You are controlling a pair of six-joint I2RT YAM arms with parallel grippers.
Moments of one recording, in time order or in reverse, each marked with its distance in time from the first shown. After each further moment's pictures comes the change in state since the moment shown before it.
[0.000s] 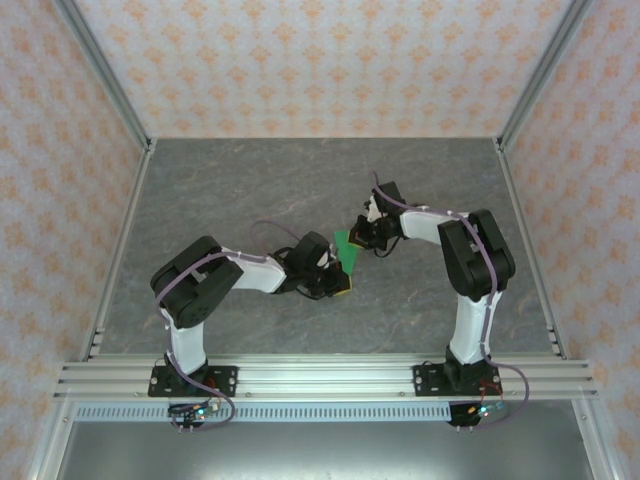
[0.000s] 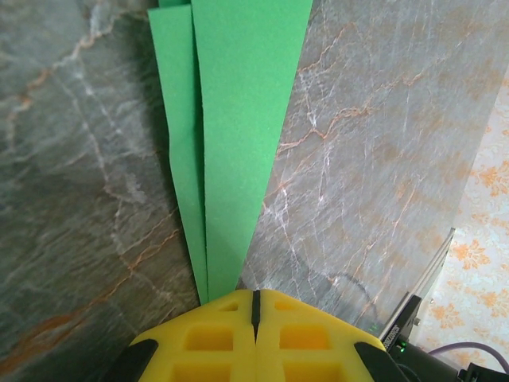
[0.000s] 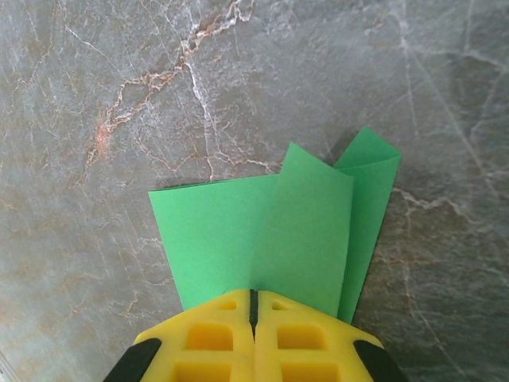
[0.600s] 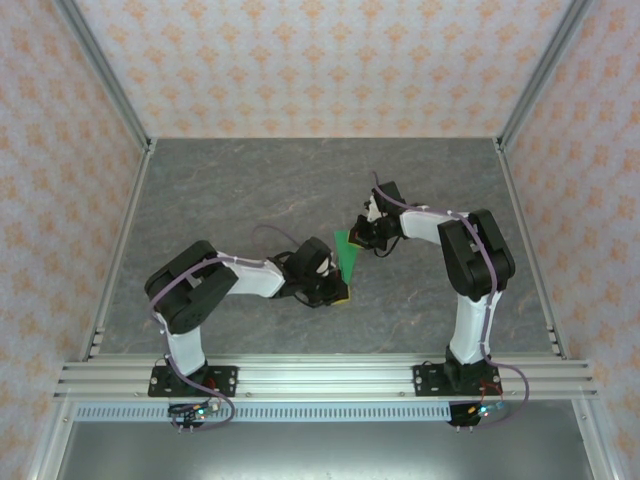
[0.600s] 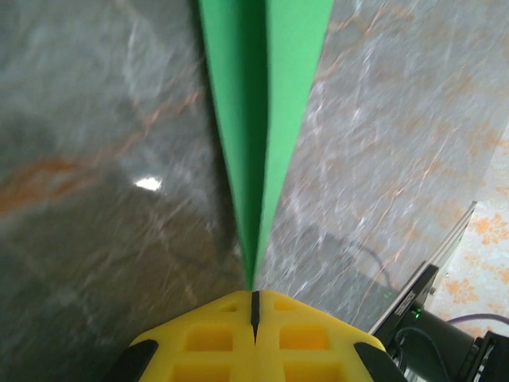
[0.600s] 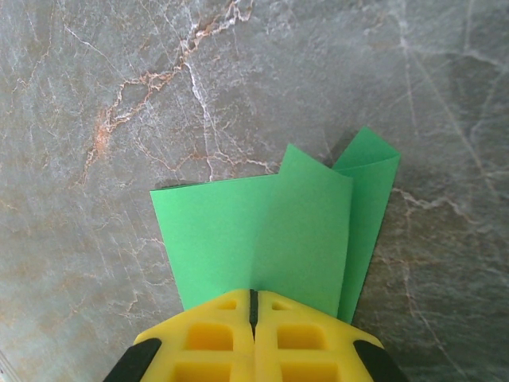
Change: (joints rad) left arm -0.030 -0.055 -0.024 -0.100 0.020 0.001; right arm 0.000 0.000 0.002 -0.003 0.000 0.000
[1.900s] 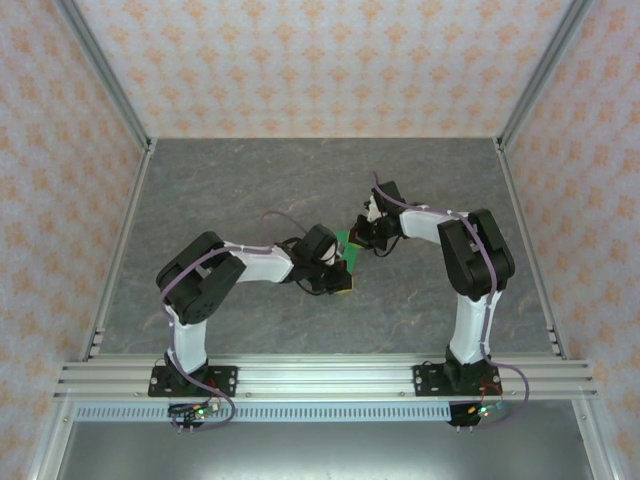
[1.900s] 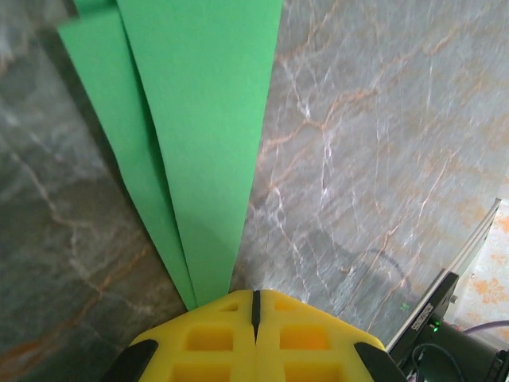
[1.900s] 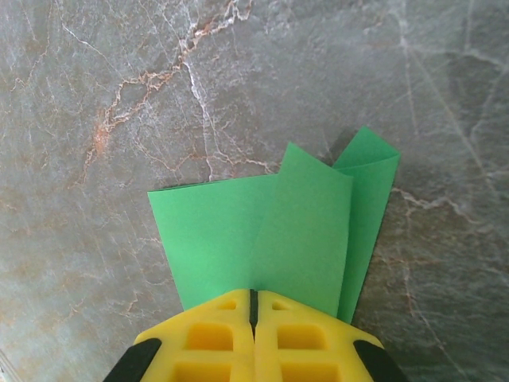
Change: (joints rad) left arm 0.034 0.089 0.153 -0.124 0.015 0.150; right arm 0.000 0.003 0.007 -0.011 -0.002 0.000
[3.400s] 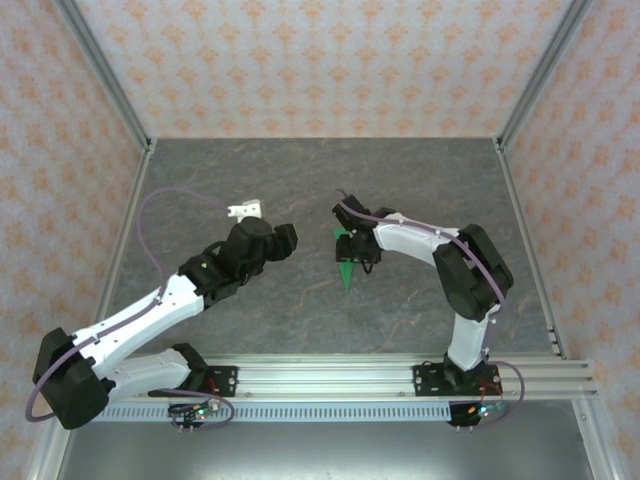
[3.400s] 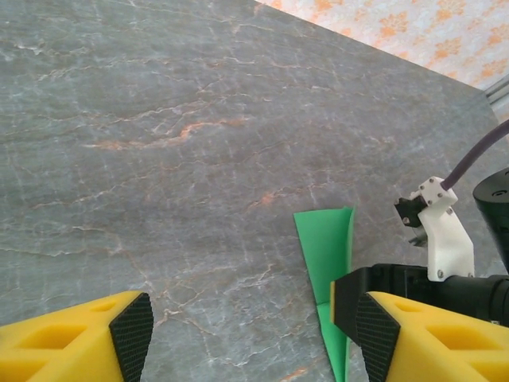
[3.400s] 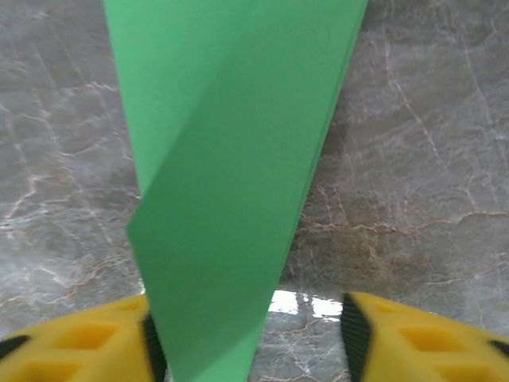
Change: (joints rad) left arm 0.058 -0.827 -0.164 -0.309 -0.874 0.198; right arm 0.276 -0.114 0.055 -0.341 0.546 0.003
